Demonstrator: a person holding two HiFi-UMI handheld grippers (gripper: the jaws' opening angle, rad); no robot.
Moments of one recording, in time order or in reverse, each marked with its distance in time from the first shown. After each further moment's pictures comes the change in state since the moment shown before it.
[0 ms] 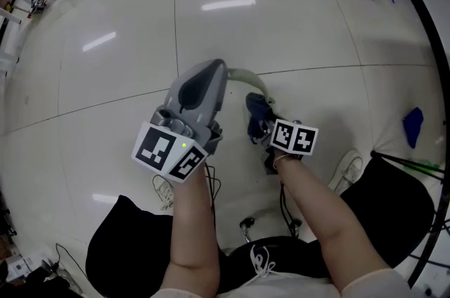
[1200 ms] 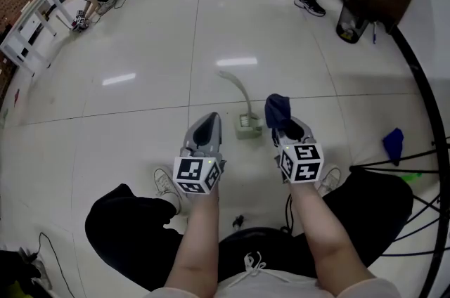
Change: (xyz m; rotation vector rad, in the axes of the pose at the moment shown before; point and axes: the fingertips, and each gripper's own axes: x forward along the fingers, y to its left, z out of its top) left arm -0.107 -0.101 -0.032 0.146 0.038 0.360; right arm -0.231 0.067 0.068 -0.653 -0.455 -0.016
